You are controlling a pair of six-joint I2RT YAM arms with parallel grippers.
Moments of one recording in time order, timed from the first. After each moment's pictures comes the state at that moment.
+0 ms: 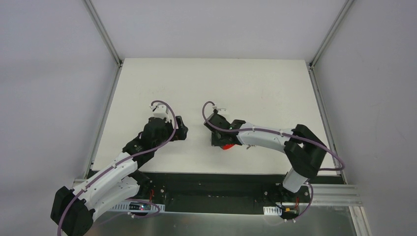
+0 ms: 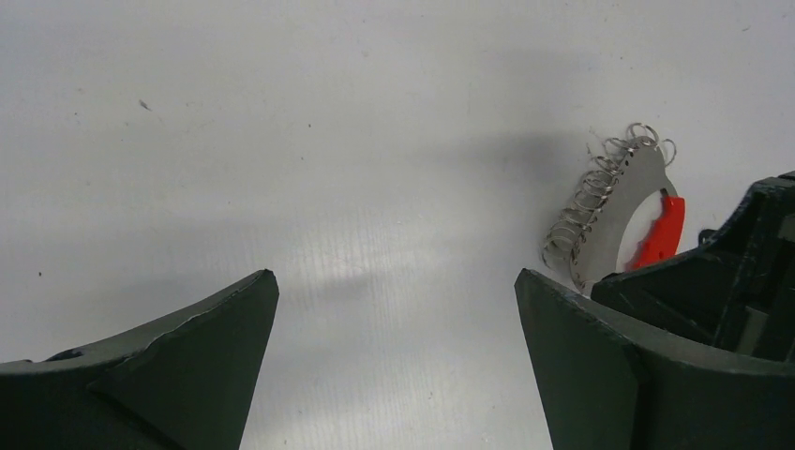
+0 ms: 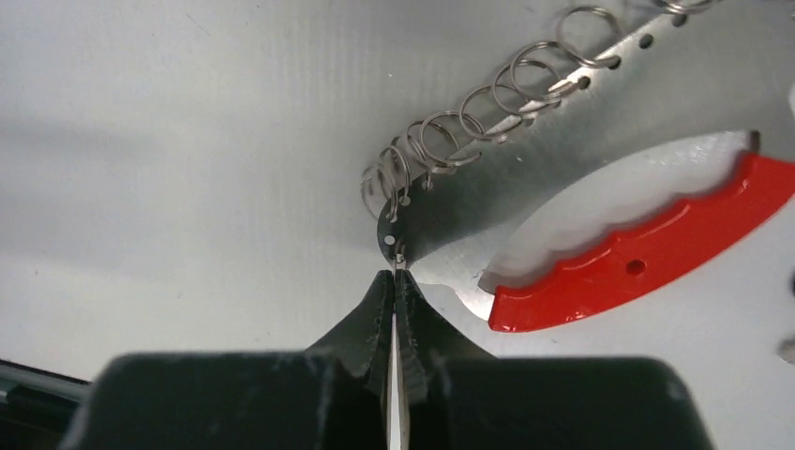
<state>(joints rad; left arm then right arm) -0.59 0.80 0.47 -0.17 -0.25 -0.48 1.01 1.73 1.11 -0.50 0.24 0.87</state>
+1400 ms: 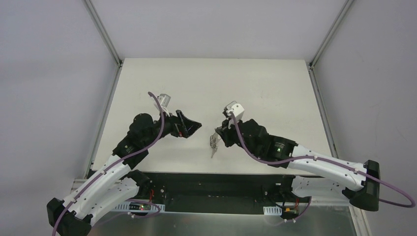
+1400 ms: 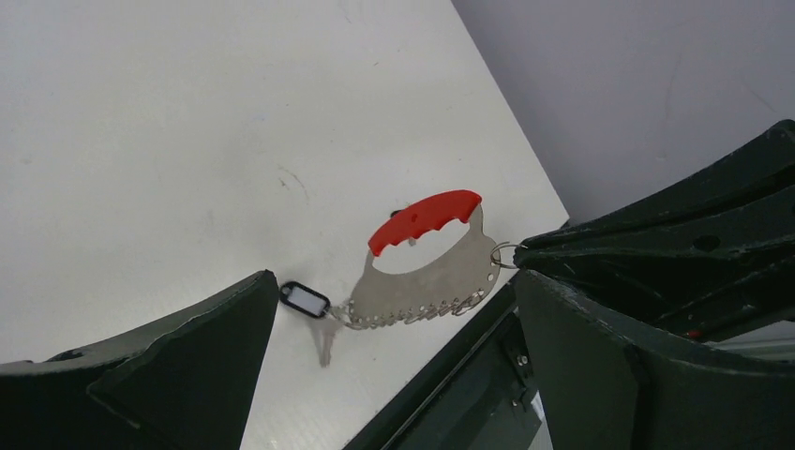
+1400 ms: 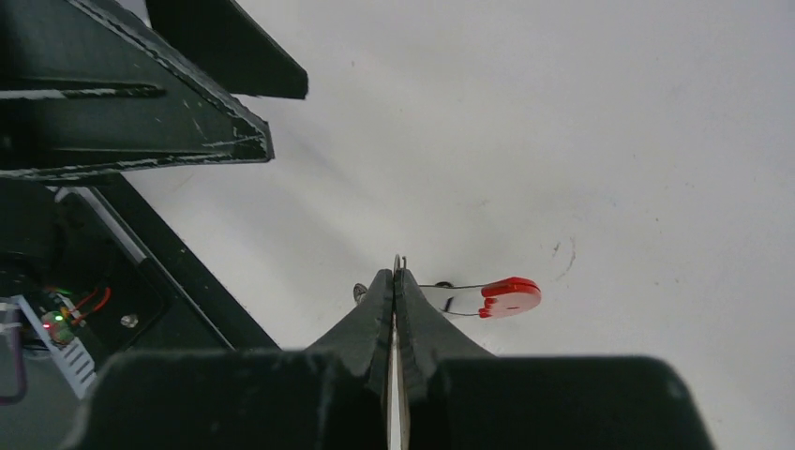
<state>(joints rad) -0.60 0.71 0.60 -0.07 0.19 -0.63 1.18 1.04 0.88 -0.24 0.36 0.28</state>
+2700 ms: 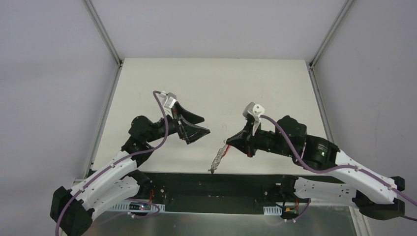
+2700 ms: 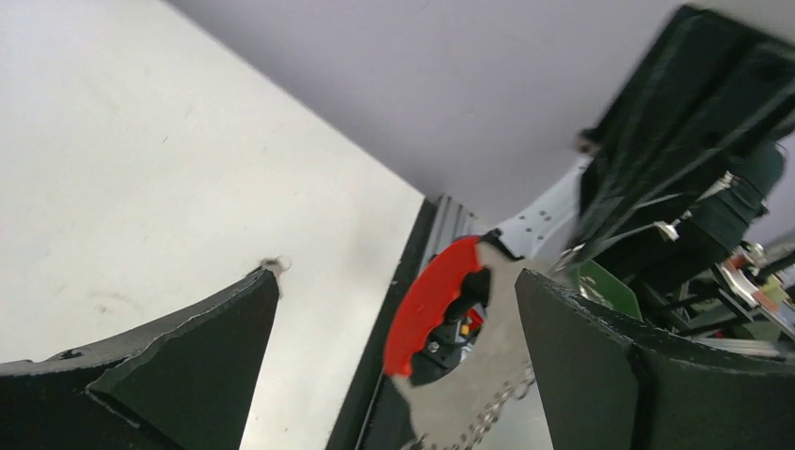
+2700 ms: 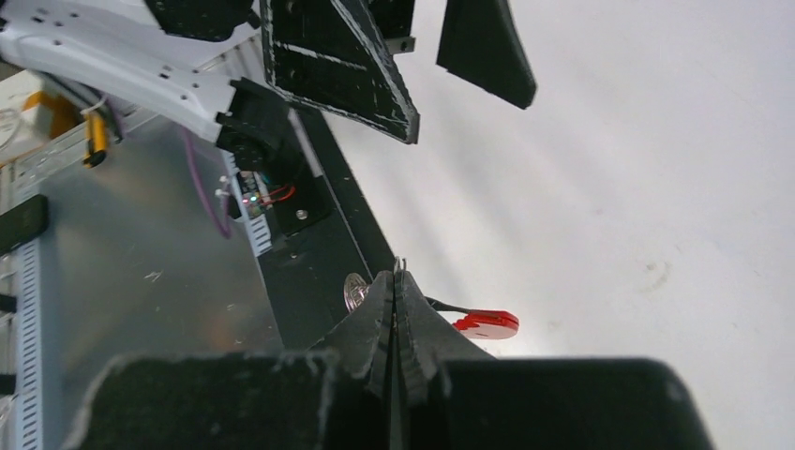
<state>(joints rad) -0.61 0.76 0.52 0.51 0.59 -0.72 1.18 0.81 1.09 -0.54 -0.07 0.20</state>
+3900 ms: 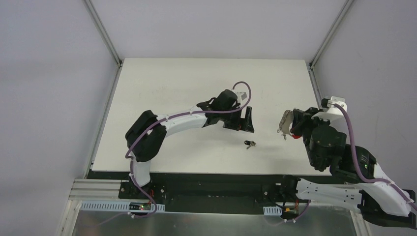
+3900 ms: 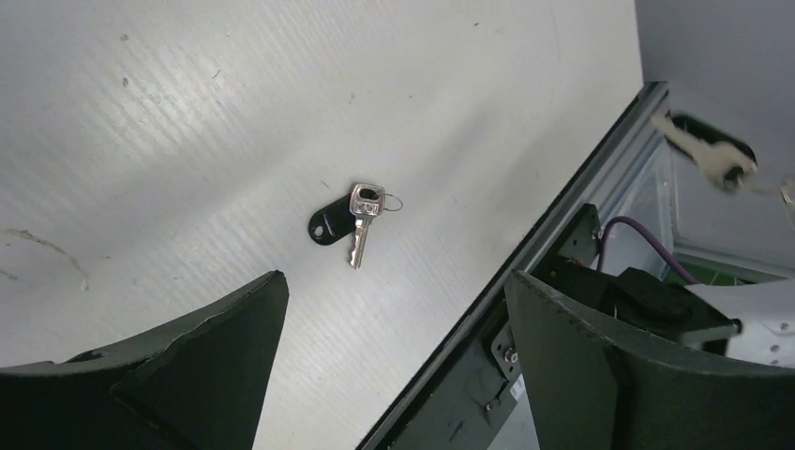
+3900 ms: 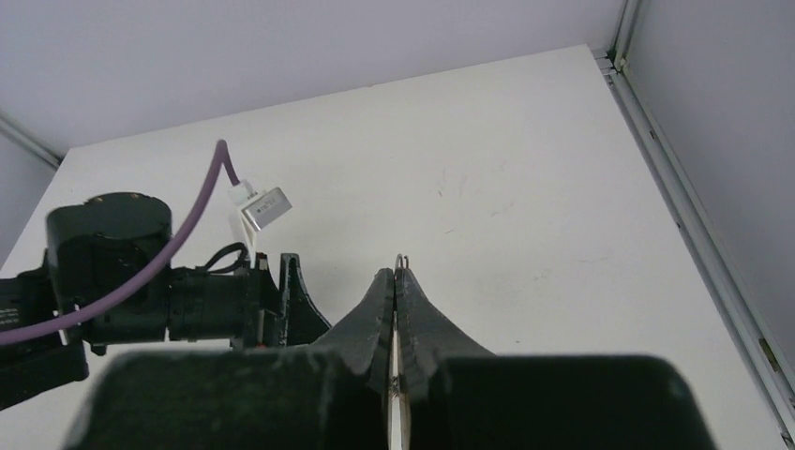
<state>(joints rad) -0.88 1.86 1.33 -0.11 0.34 -0.68 1.18 0.63 1.21 -0.88 1.14 0.46</state>
